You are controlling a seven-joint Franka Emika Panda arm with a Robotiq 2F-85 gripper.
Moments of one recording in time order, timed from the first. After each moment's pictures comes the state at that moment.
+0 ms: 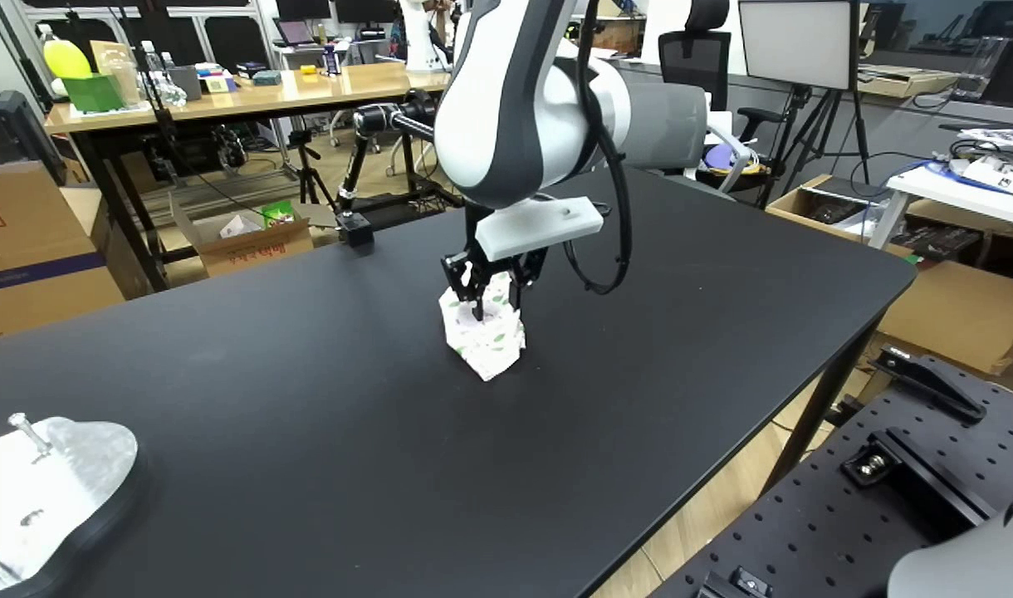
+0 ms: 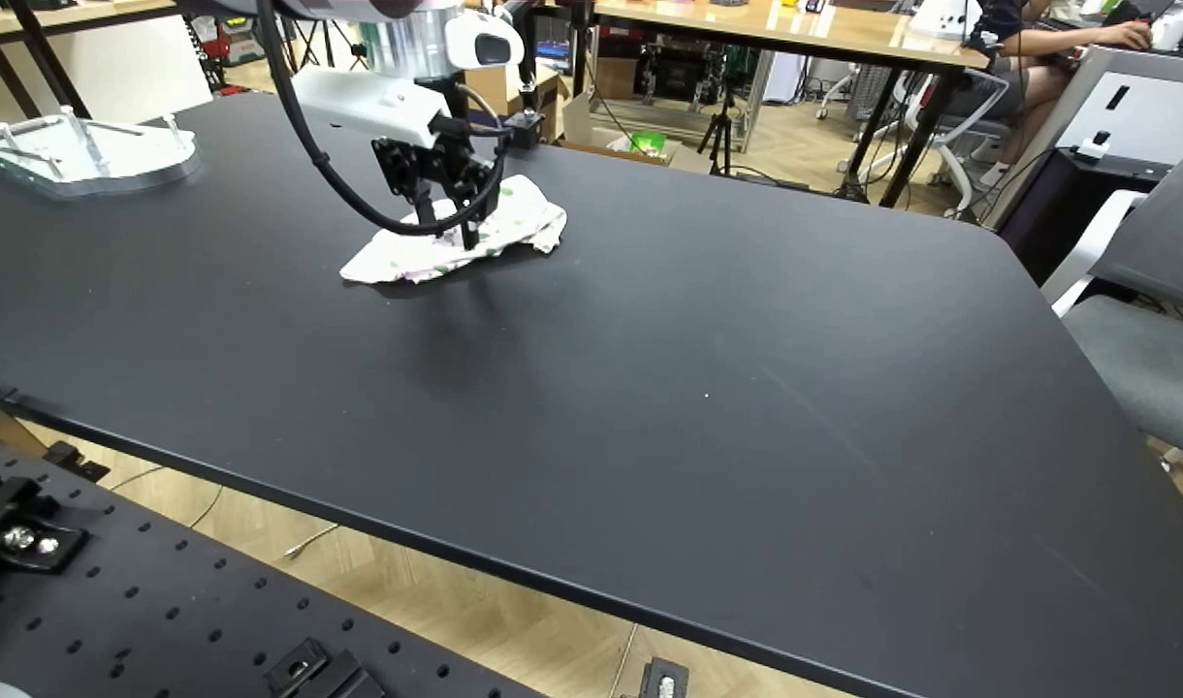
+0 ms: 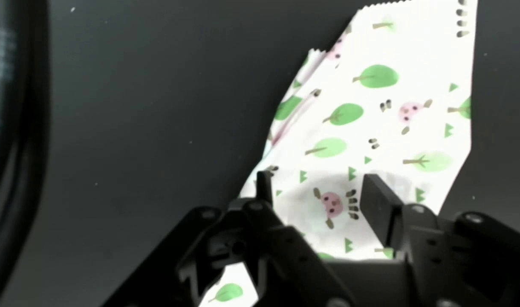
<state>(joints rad) 0.08 0.43 0.04 -2.35 -0.10 2.87 0.27</state>
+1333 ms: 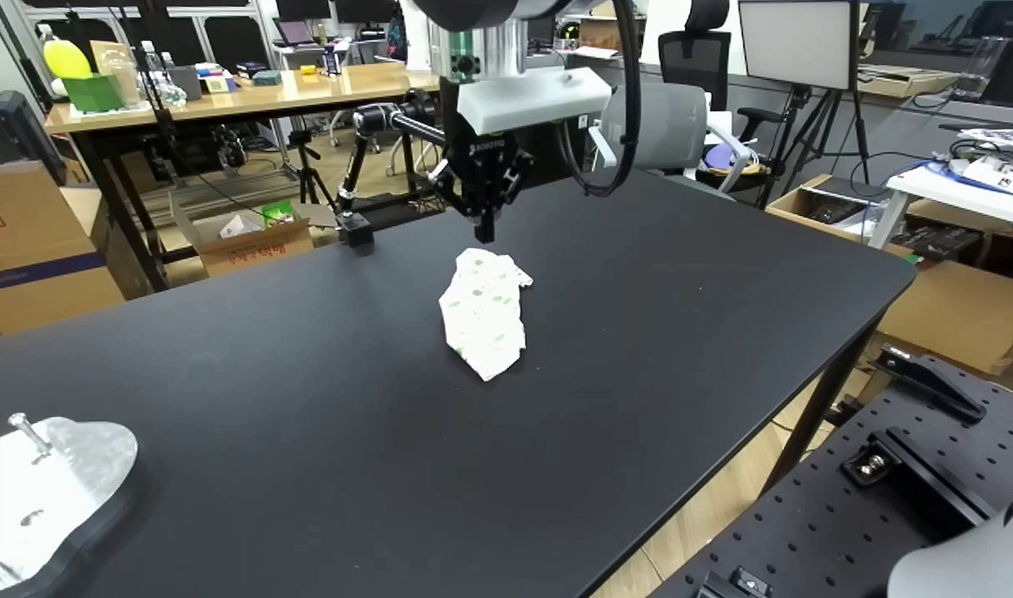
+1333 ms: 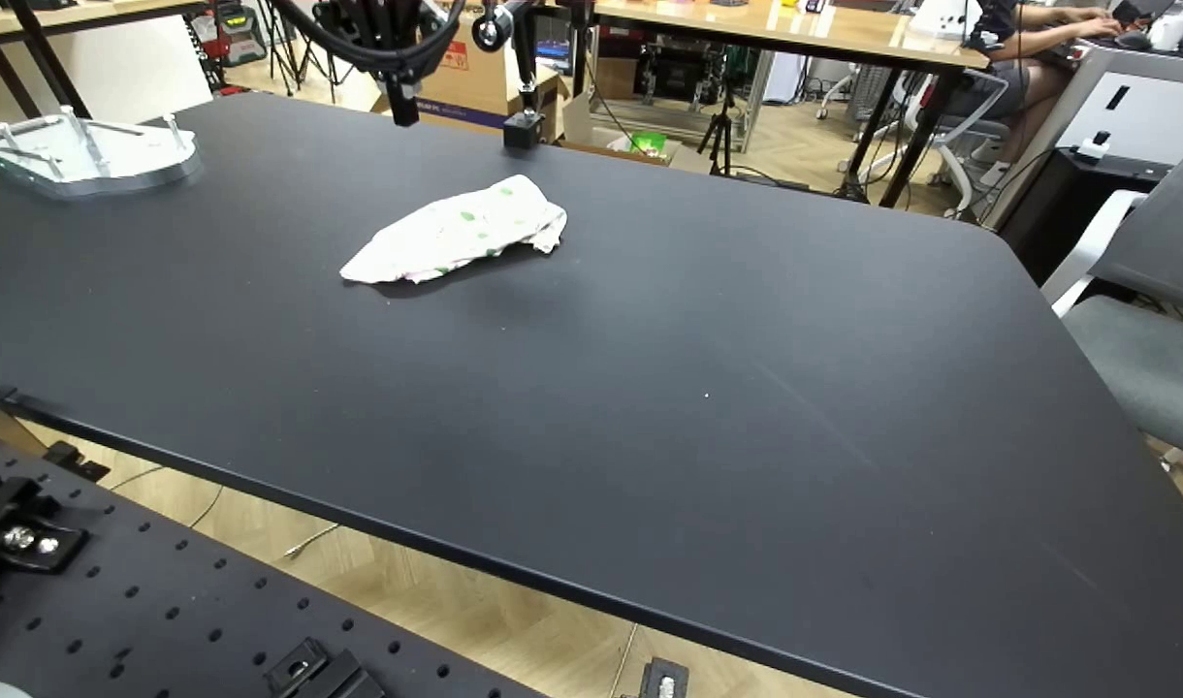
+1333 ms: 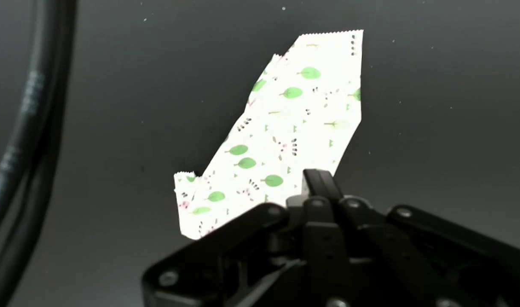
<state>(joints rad) 0.13 0.09 0.06 -2.40 -0.08 2.57 0.21</state>
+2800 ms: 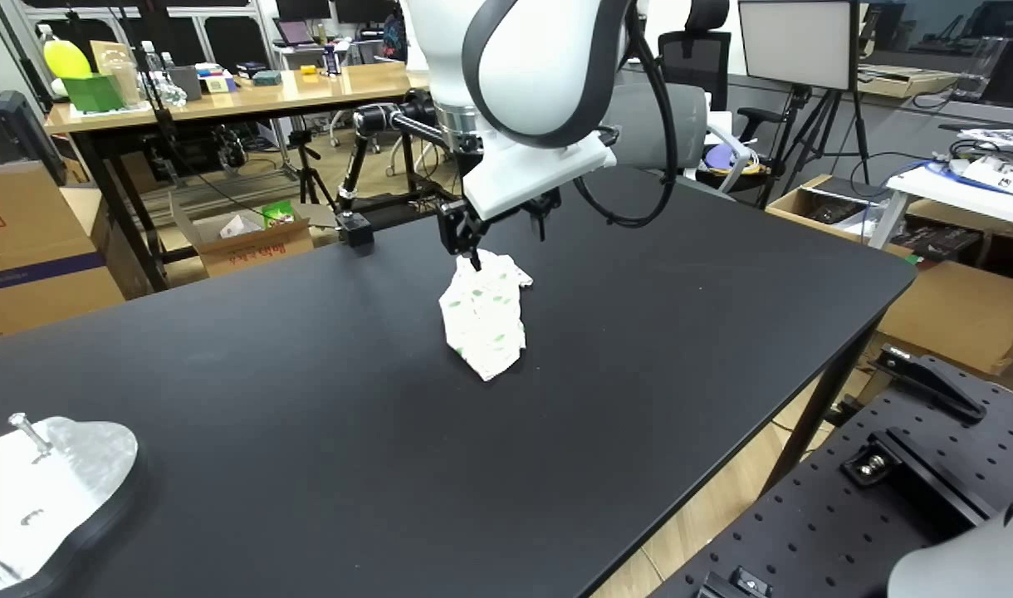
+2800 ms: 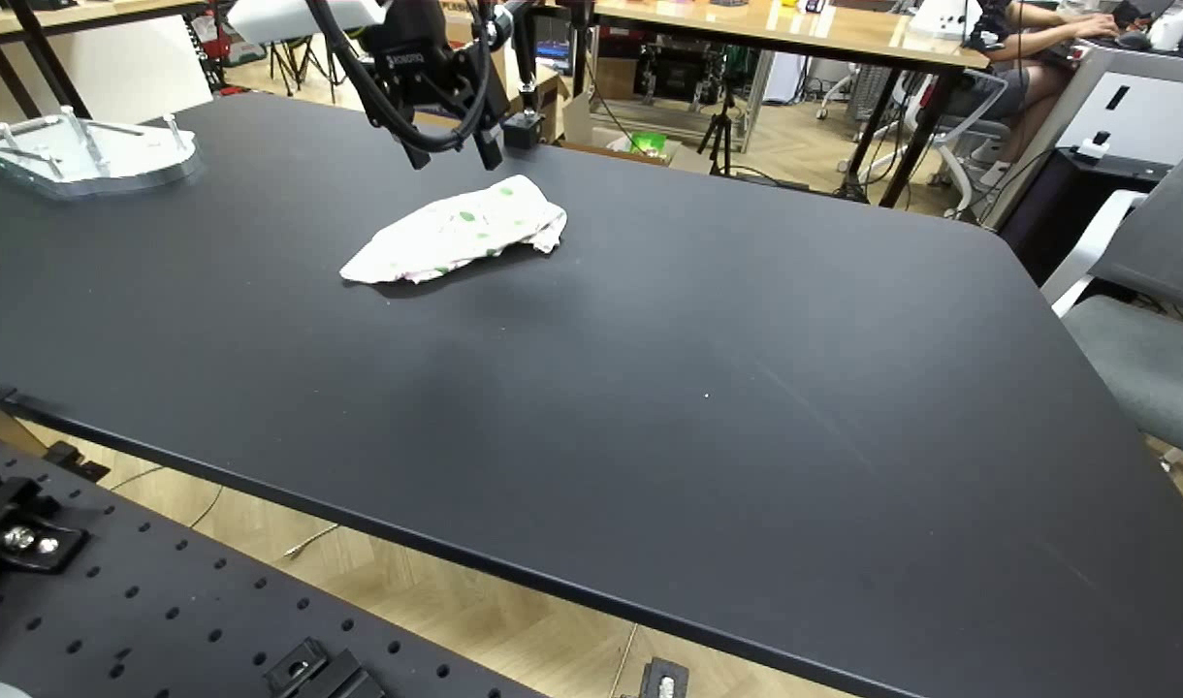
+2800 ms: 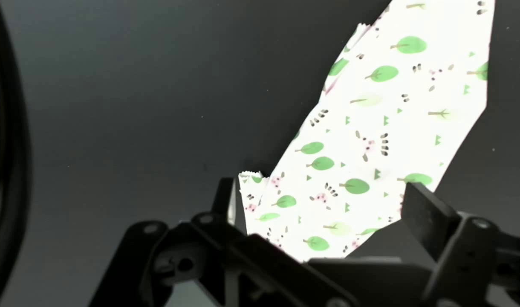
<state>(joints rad) 0.13 0.23 0.00 -2.39 -0.62 2.69 0.74</state>
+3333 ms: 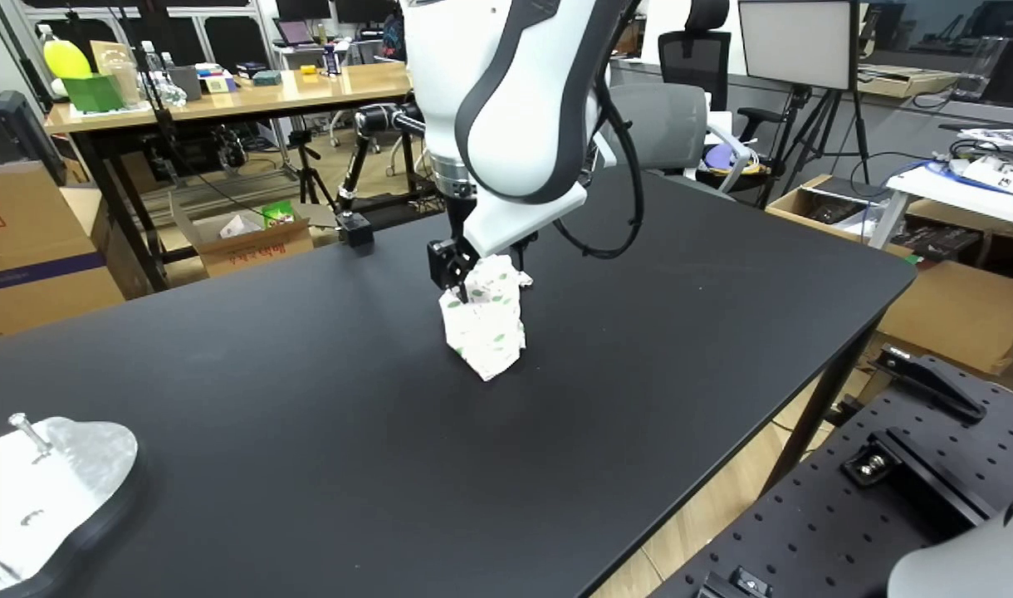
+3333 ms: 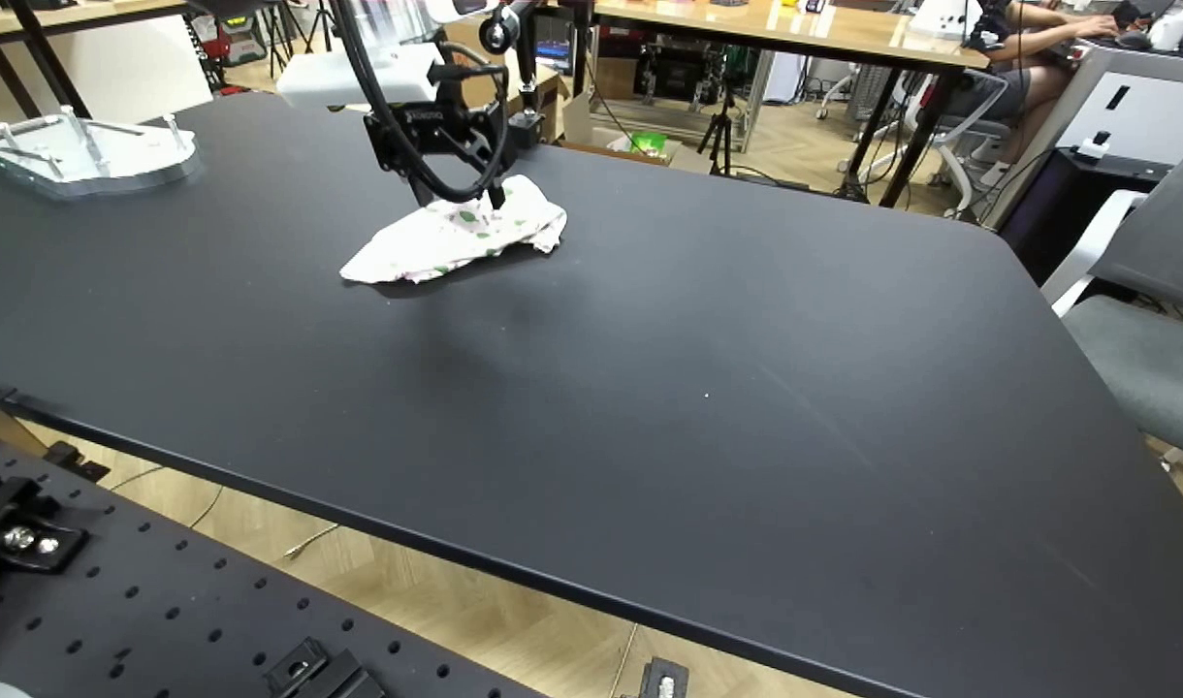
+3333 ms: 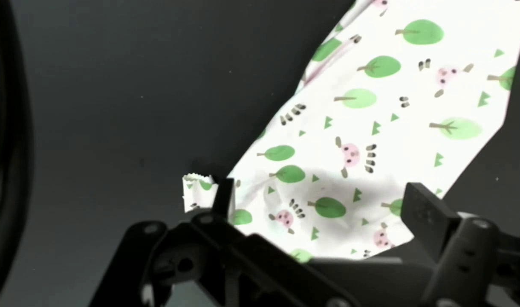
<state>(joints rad) 0.12 0.42 0.00 -2.29 -0.60 2.81 0.60</state>
